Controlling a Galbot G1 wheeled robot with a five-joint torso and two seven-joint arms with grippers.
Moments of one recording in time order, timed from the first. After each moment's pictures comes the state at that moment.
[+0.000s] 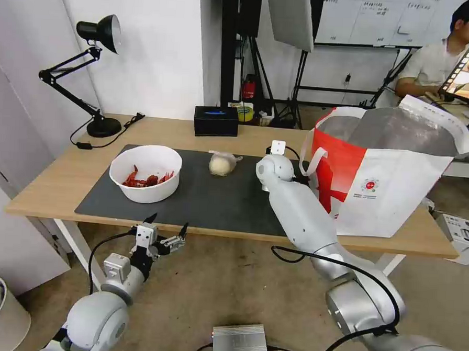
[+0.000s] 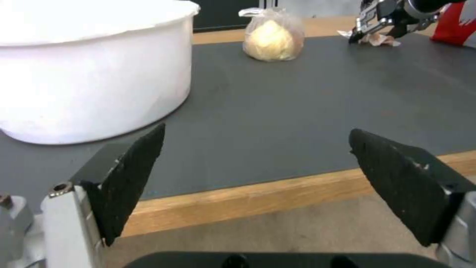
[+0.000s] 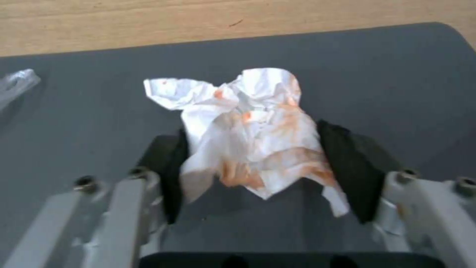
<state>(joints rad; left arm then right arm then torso) 1.43 -1.07 -0.39 -2.06 -0.38 0.16 -0.08 -0.24 1.52 0.03 0.93 0.76 -0.65 0.70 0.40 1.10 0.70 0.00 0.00</state>
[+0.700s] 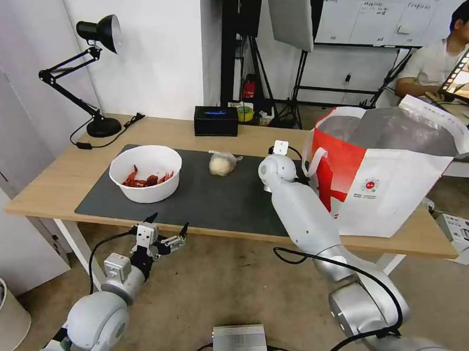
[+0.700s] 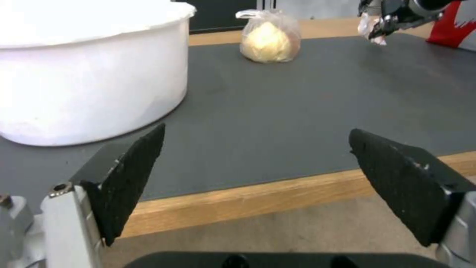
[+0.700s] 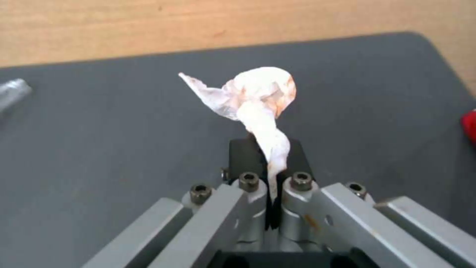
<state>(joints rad) 1.43 -1.07 -0.39 -2.06 -0.38 0.16 -0.08 -0.26 1.50 0.02 0.99 0.77 -0.64 0.73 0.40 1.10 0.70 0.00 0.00</state>
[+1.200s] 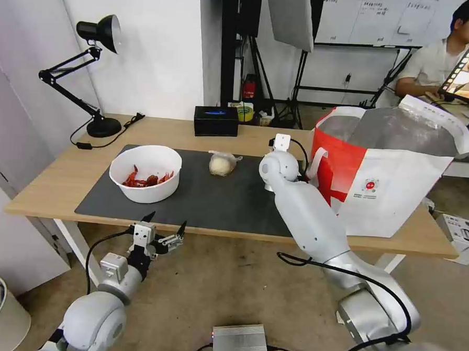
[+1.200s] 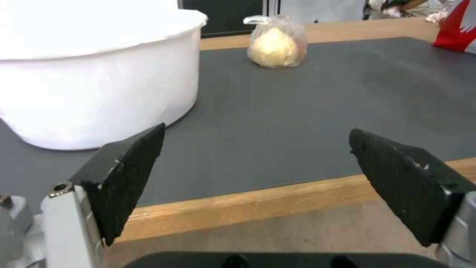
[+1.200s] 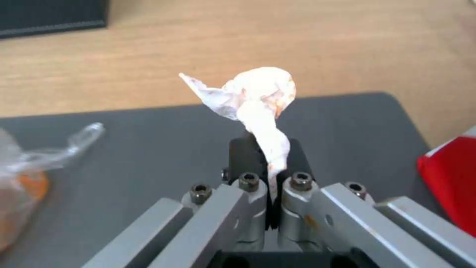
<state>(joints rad) 1.45 -1.06 -0.41 -2.08 -0.39 0.16 -0.08 -0.29 1.45 -0.03 1.18 0.80 -0.65 0.78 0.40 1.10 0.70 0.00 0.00</state>
